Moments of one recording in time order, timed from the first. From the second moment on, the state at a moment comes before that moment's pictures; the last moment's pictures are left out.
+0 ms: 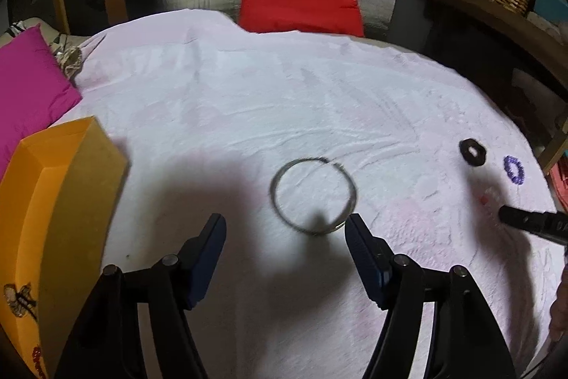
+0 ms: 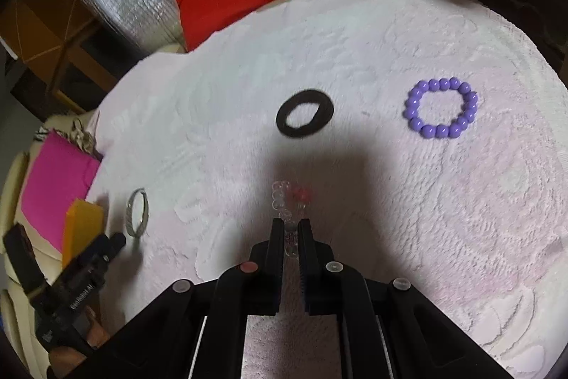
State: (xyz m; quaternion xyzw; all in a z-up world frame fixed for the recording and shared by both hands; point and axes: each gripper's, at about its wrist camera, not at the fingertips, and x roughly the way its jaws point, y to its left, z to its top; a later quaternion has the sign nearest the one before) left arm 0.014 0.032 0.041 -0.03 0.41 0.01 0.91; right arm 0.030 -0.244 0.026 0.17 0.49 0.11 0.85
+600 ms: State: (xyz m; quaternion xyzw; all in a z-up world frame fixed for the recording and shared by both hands) left arm 0.049 0.020 0.015 -0.02 0.43 0.00 0.90; right arm 0.032 -0.241 0.022 0.15 0.49 0.09 0.85
